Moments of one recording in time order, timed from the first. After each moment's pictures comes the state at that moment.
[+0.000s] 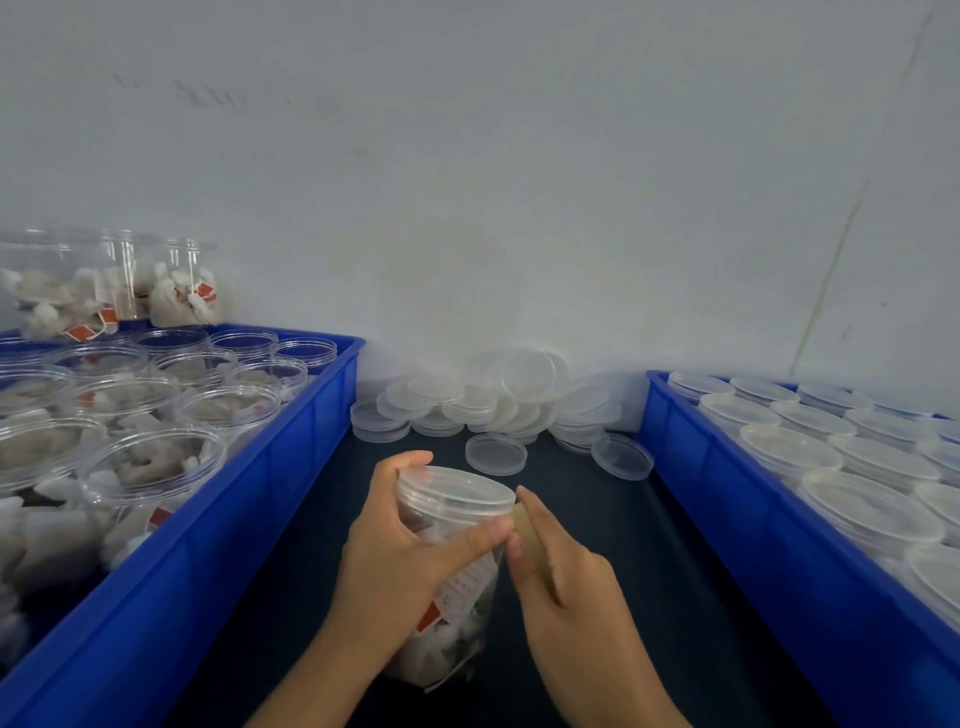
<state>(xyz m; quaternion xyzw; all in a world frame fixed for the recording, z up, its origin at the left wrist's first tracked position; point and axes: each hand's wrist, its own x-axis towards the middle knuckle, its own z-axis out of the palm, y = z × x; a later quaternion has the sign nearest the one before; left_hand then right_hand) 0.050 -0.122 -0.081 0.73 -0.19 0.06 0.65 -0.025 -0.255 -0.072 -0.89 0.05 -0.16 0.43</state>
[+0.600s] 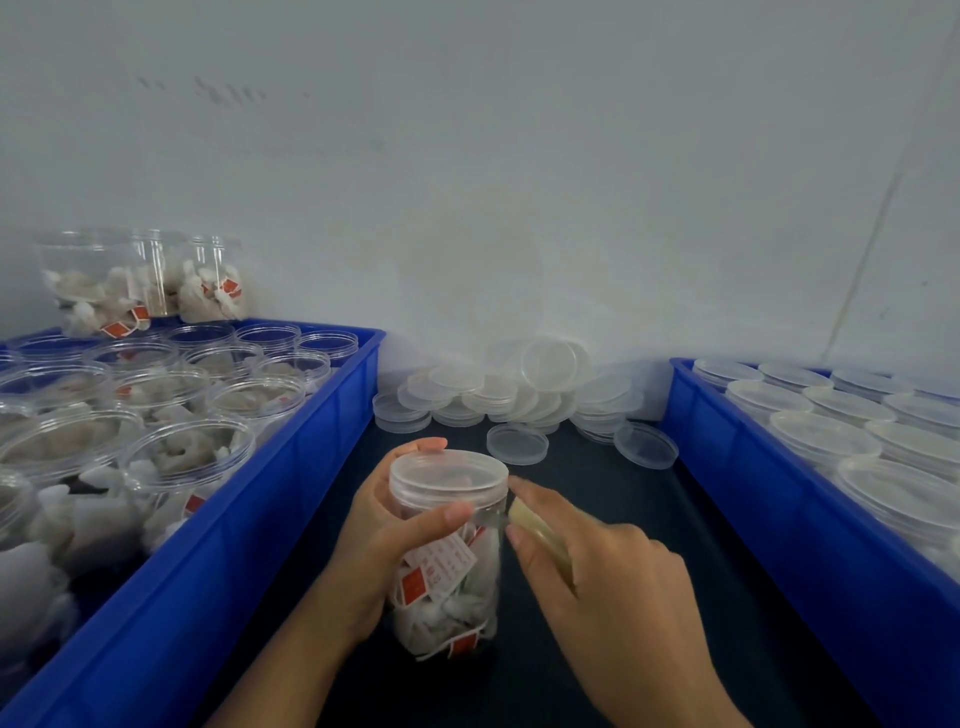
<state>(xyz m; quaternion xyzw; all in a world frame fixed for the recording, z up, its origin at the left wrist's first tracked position) 0.075 -0.097 -0.093 0.59 -0.23 -0.09 0.77 -0.038 -0.252 -0.053 -0.96 -0.01 -0.24 0.14</state>
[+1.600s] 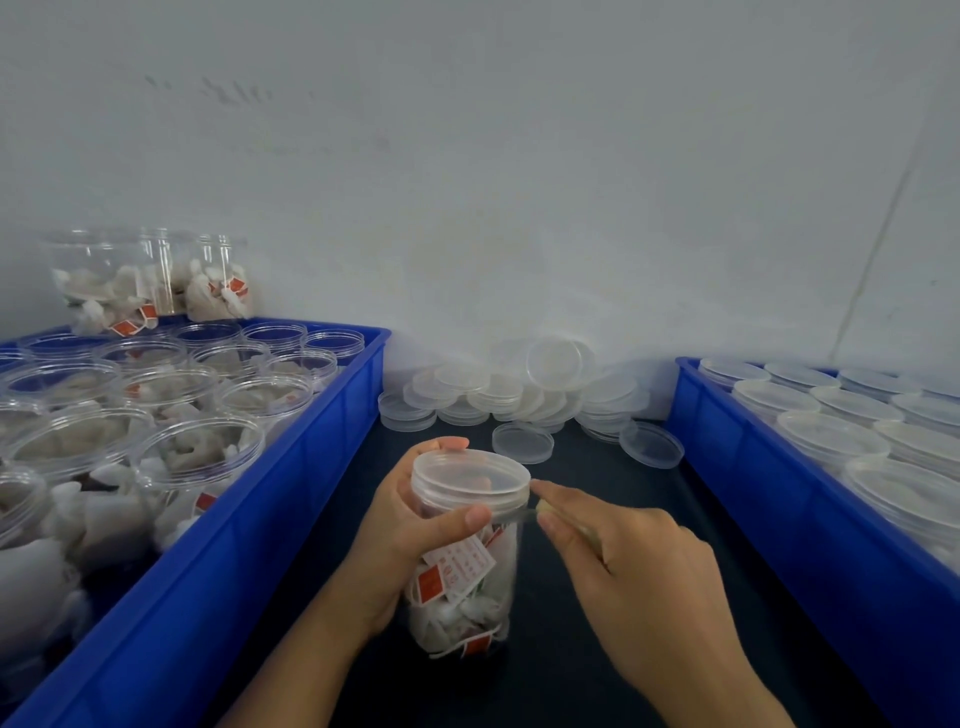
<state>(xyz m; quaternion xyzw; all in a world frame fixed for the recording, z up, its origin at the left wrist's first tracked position) 0.081 -0.099 -0.097 0.60 -0.28 -0.09 0.74 -0.037 -0.264 -0.052 -0.96 0.02 -0.25 0.15</state>
